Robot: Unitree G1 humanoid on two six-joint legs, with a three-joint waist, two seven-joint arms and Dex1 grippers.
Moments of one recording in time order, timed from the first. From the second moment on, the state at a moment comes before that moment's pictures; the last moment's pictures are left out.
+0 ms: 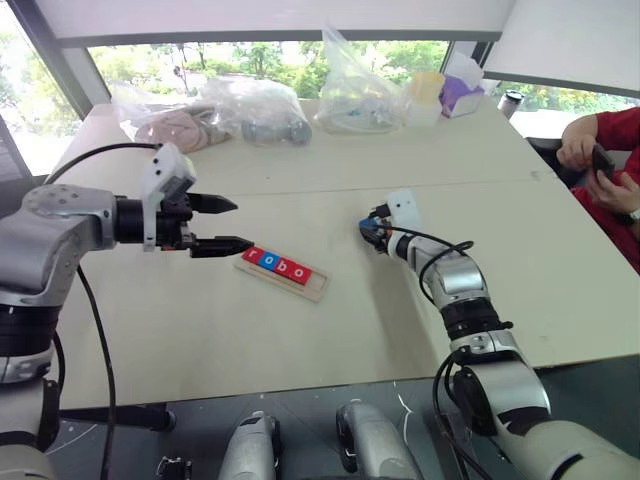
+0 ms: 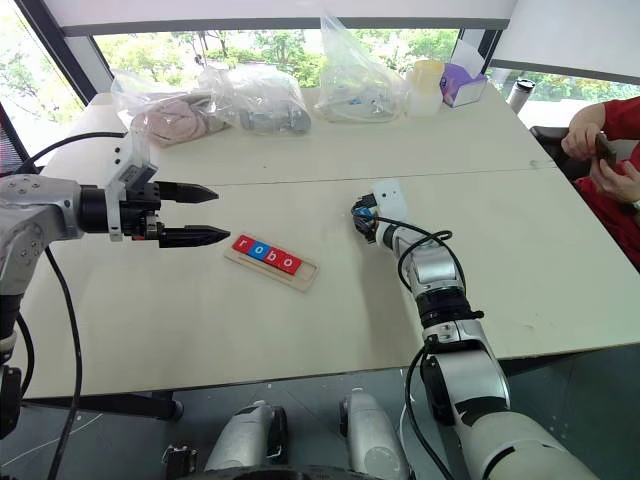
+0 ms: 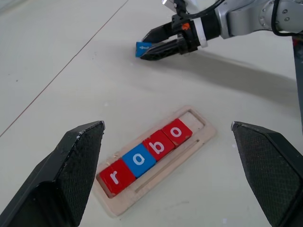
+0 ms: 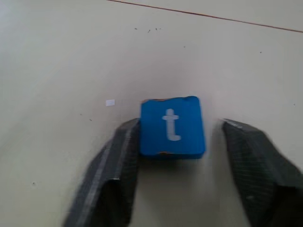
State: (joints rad) left arm -0.63 0.94 0.01 -0.10 -0.55 0.78 -1.15; right arm -0.73 -0.22 0.00 0.52 0.05 0.49 0.34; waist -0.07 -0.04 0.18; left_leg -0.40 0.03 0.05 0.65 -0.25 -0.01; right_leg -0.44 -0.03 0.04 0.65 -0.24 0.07
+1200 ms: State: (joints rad) left arm -0.72 0.88 -0.13 -0.05 -0.47 0.71 -1.28; right arm -0.27 -0.21 -0.13 -0.58 0.14 1.28 0.12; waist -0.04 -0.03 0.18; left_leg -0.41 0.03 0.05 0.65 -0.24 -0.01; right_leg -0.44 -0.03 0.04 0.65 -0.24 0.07
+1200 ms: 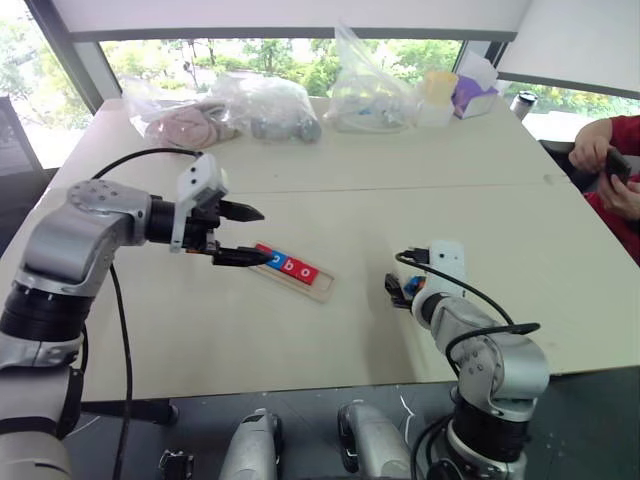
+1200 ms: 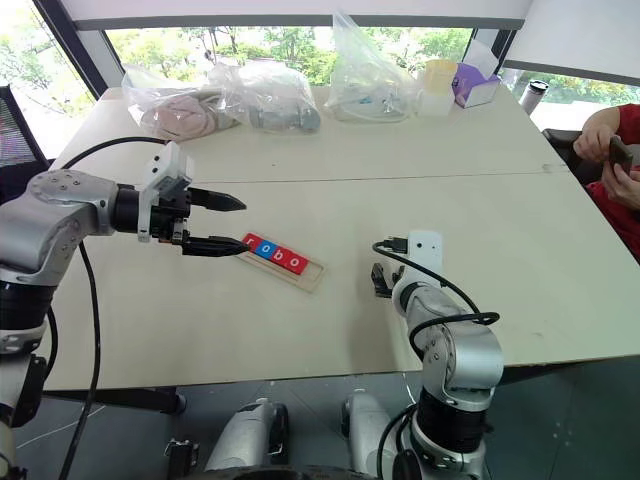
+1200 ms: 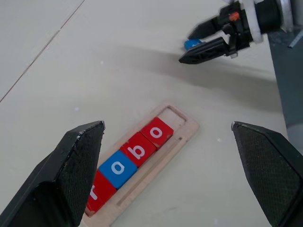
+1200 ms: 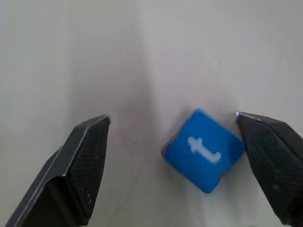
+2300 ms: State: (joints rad) left arm -0.65 0.94 -0.10 -0.12 -0.49 0.73 -1.32; right arm -0.23 -0.67 0.04 -0.08 0.22 0.54 0.79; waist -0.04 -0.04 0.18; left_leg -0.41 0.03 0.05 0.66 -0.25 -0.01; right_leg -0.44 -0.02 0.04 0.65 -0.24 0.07
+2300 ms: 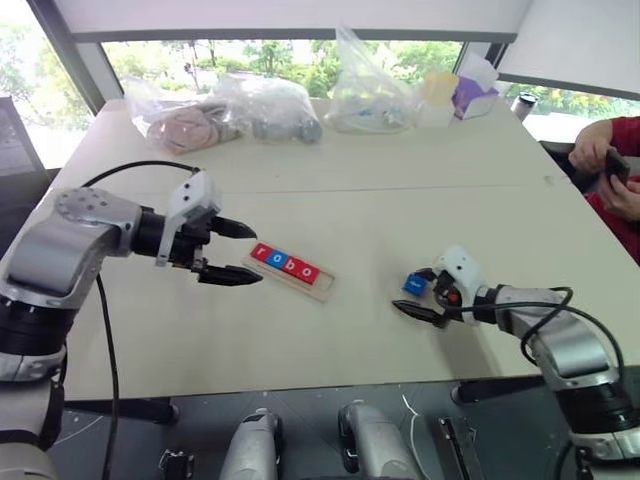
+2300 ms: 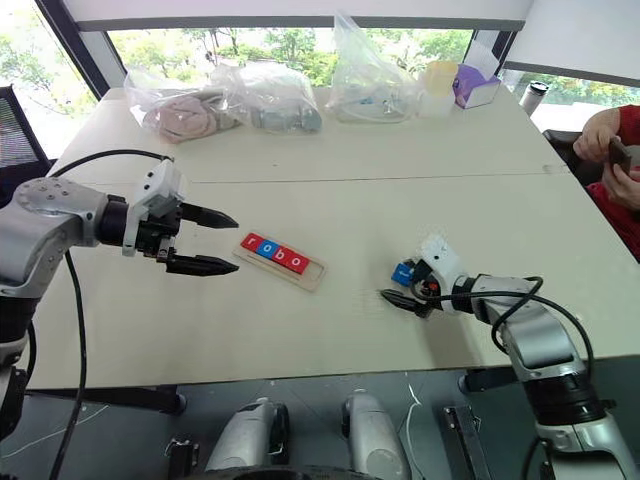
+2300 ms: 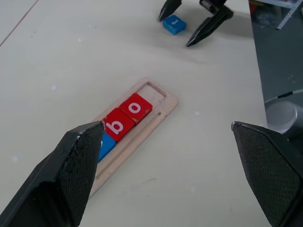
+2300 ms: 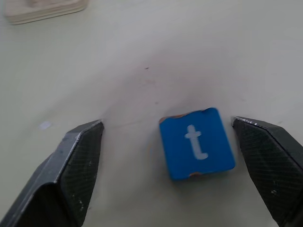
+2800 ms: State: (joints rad) left arm -0.67 0.91 -0.11 -0.12 -0.49 0.73 -1.31; right arm -0.36 -0.20 -0.12 -0.39 0.26 1.13 0.27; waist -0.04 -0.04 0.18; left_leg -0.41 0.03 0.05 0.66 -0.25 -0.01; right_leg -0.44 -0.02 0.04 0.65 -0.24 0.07
